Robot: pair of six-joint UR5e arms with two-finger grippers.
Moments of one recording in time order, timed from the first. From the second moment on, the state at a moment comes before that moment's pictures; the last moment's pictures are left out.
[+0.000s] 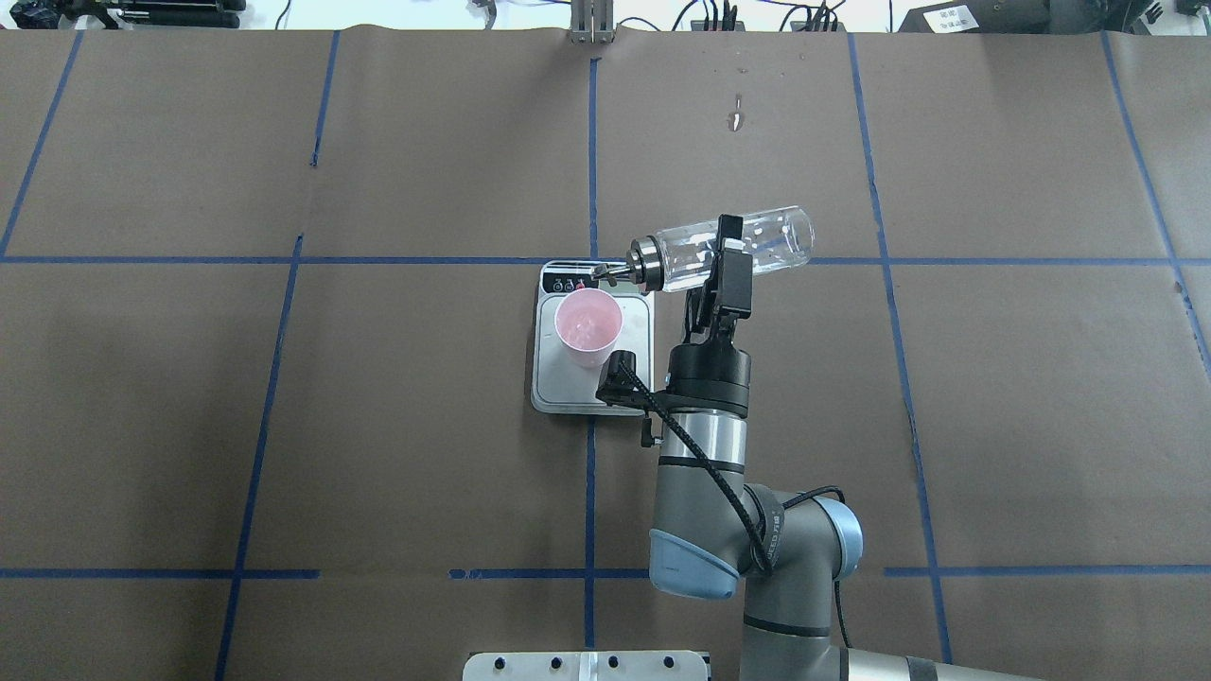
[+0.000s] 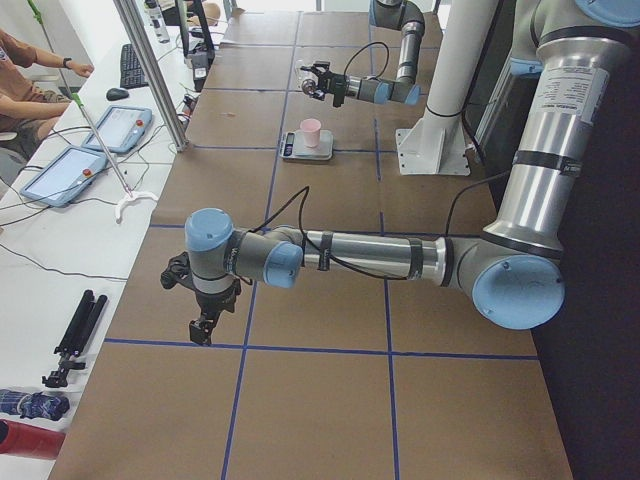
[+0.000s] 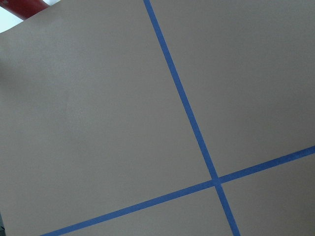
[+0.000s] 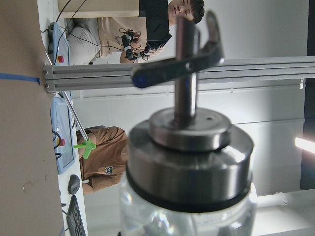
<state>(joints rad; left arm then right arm) -1.52 -1.77 -1.42 -1.74 -2.18 0.18 0.19 -1.03 1.50 -0.85 0.02 -0.26</state>
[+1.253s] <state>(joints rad) -1.52 -1.76 -1.49 -1.74 -2.18 0.18 0.27 -1.12 1.71 -0.70 0.43 0.01</state>
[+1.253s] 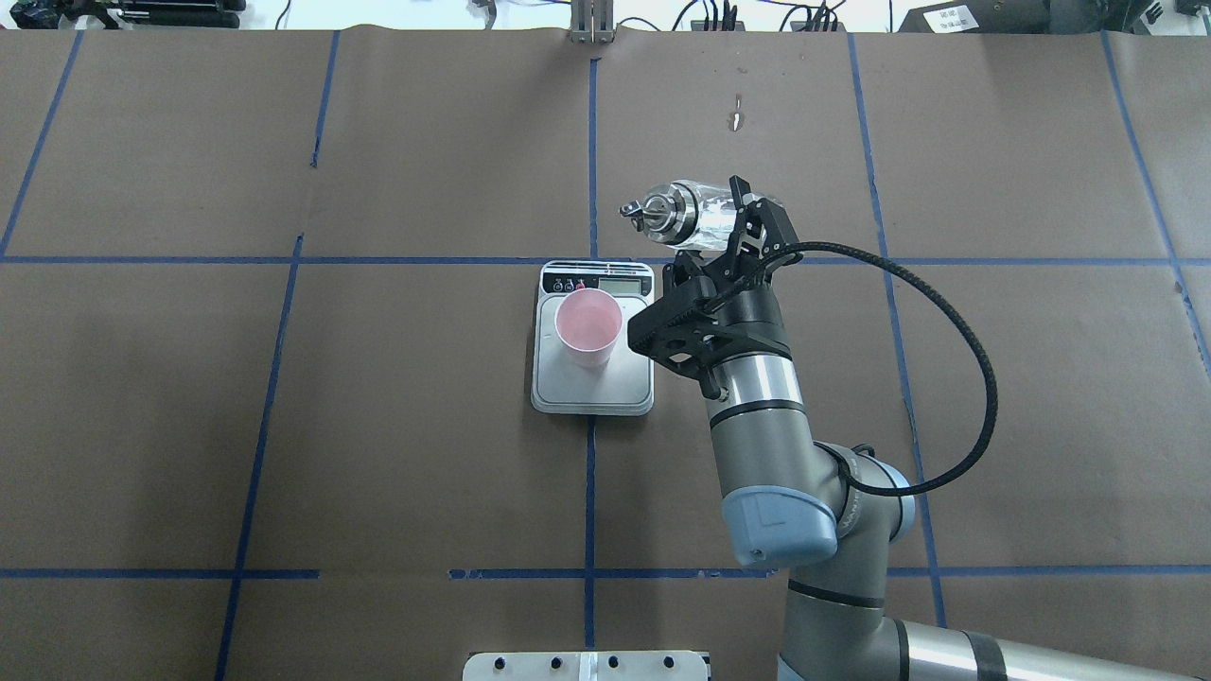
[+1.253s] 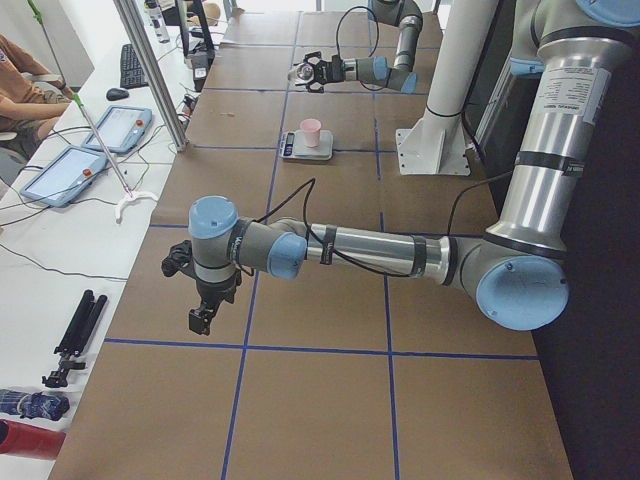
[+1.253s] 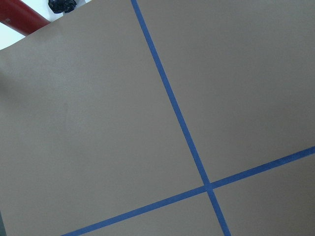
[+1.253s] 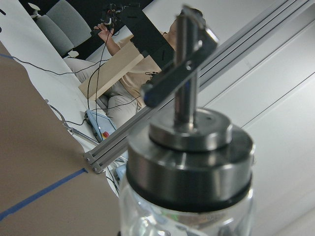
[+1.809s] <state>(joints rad) -1.53 -1.76 -1.51 -1.73 -2.17 0.18 0.37 -1.33 1.84 -0.70 0.71 0.20</state>
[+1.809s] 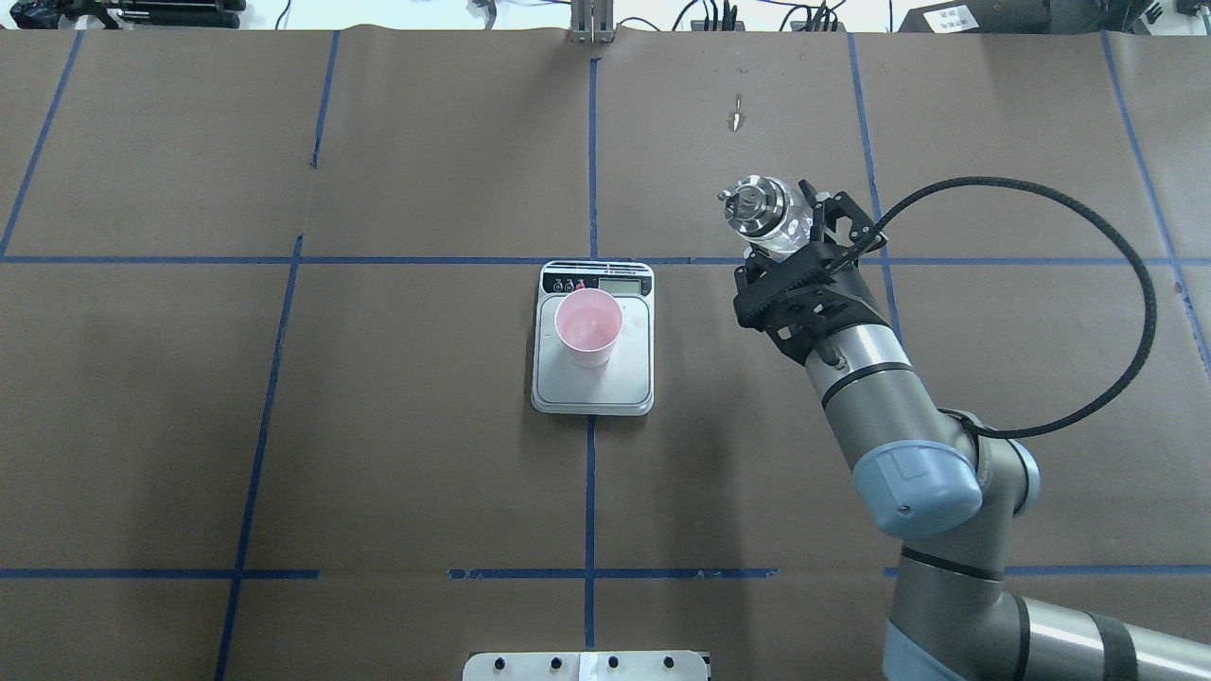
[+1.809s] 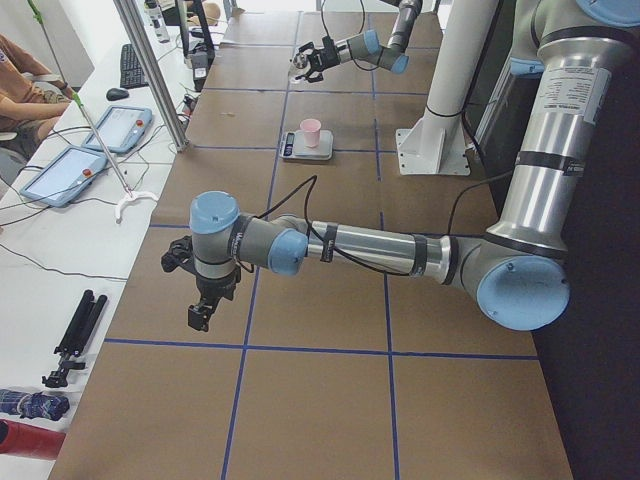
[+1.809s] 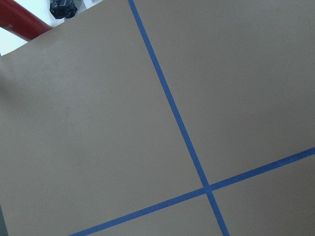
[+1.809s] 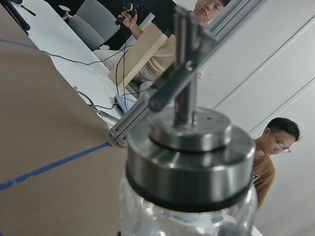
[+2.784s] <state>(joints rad) -1.53 -1.76 -1.54 -1.73 -2.17 0.18 0.40 -1.52 1.90 -0.59 0.83 0.71</state>
